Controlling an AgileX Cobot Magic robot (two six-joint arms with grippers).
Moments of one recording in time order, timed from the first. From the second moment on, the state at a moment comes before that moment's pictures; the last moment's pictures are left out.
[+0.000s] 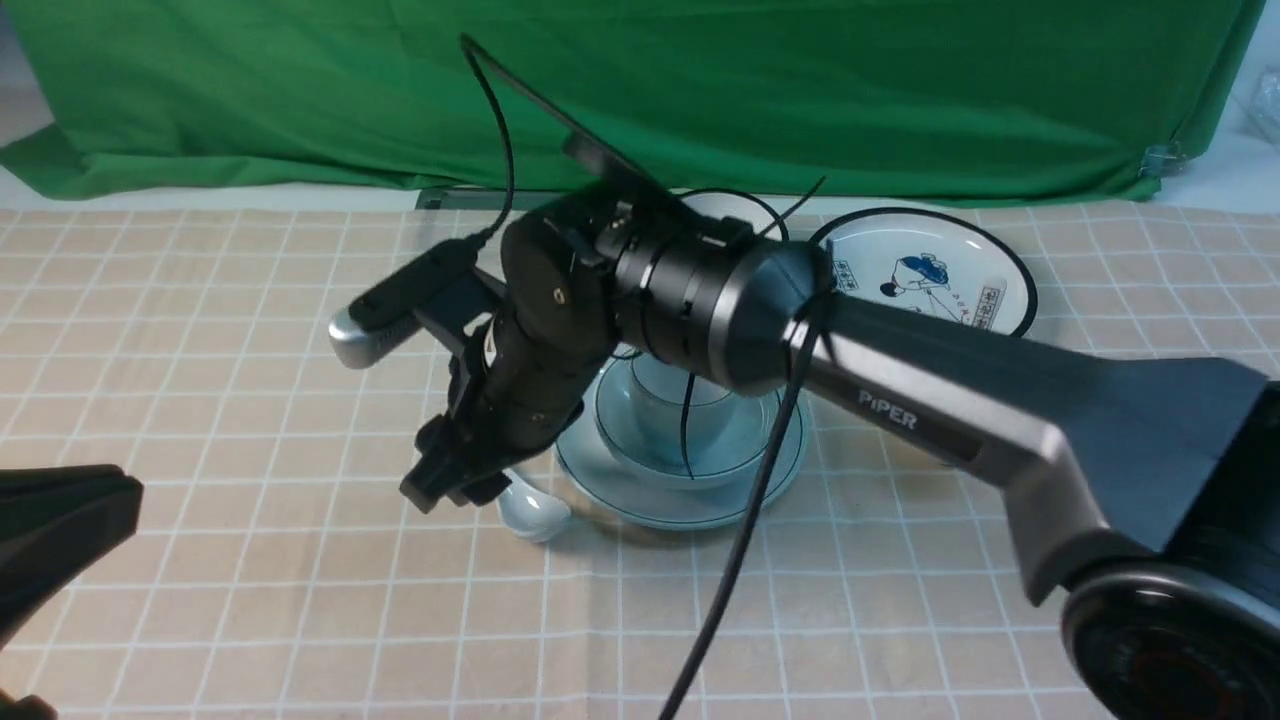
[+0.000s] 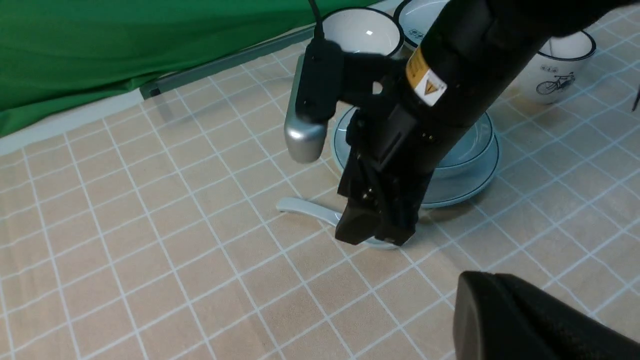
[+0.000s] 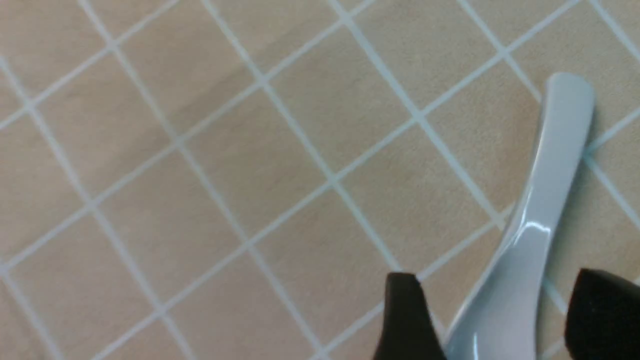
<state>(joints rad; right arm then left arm) 0.83 2.32 -2.03 0.11 0.76 -0.15 -0.66 0.49 -0.68 0.25 0.76 -0.19</state>
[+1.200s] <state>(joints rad) 0.80 2.33 -2.11 0.10 0.71 -0.13 -0.66 0.49 -0.68 0.23 0.75 -0.18</state>
